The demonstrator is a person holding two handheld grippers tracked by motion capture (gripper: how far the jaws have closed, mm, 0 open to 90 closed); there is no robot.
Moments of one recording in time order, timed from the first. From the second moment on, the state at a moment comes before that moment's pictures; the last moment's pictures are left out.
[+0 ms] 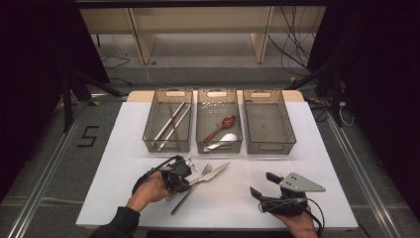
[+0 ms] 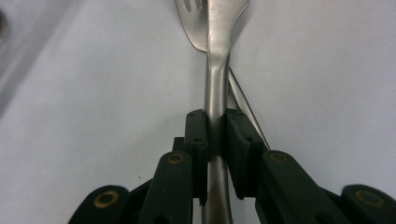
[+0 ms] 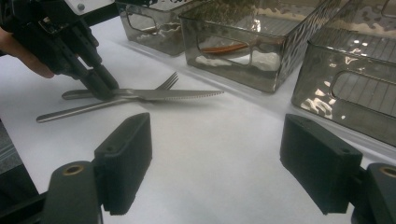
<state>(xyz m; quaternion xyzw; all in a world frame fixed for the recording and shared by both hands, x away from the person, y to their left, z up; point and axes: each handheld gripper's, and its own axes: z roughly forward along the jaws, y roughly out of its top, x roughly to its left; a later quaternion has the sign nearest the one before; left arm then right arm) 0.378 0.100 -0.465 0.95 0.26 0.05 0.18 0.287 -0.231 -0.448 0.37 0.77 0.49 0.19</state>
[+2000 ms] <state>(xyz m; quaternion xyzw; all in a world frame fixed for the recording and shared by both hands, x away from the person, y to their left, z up) 0.433 0.057 -0.394 0.87 0.31 0.08 0.38 0.286 -0.234 -0.448 0.38 0.76 0.49 0.19</state>
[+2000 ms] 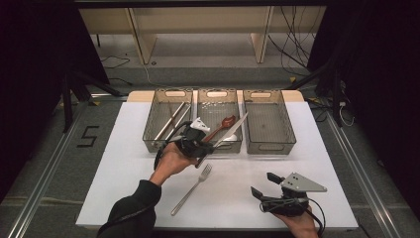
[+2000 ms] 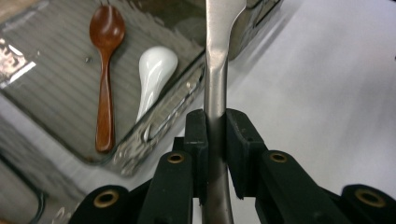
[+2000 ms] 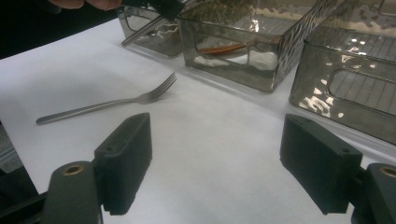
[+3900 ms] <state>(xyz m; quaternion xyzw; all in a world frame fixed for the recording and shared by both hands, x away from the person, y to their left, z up) 0.515 -0.068 -0.380 0.85 0.35 0.04 0.40 0.287 -0.235 -0.449 0.38 0.76 0.50 0.18</state>
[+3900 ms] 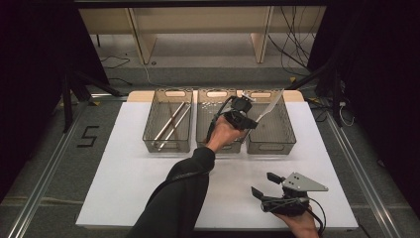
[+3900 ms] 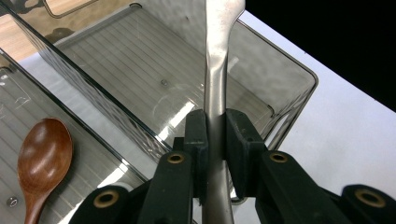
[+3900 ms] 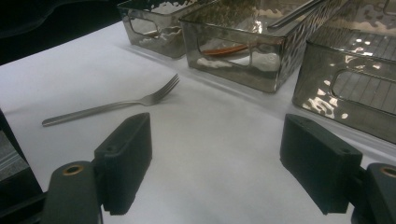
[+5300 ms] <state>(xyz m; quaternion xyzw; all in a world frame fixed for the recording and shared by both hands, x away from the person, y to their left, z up) 0.539 -0.105 -0.389 0.84 0.37 0.03 0.38 0.285 -0.235 -0.447 0.37 0.76 0.50 0.18</state>
